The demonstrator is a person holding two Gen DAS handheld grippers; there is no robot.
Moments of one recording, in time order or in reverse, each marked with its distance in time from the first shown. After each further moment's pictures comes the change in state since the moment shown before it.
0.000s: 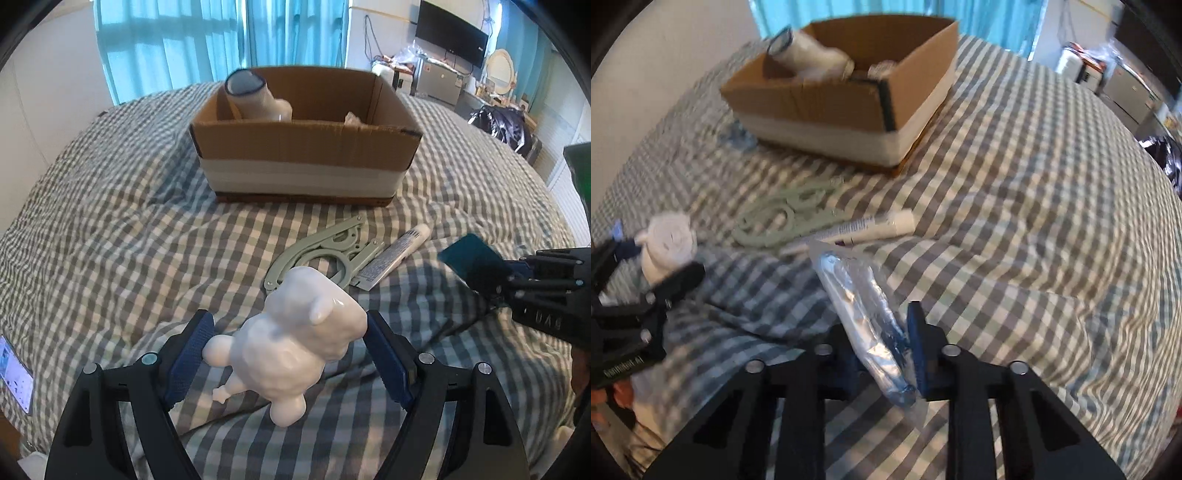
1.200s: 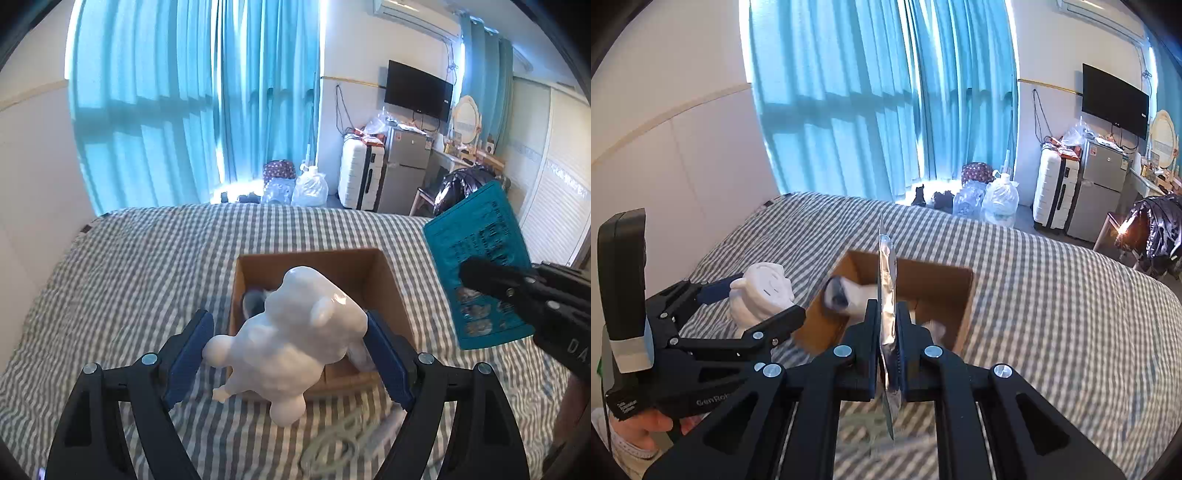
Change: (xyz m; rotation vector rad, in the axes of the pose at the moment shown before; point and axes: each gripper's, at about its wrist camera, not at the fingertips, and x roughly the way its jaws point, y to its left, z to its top) left arm -0.034 0.044 0.197 0.083 -0.273 -0.112; right arm -0.130 0.053 0.160 0.061 -0.495 0.023
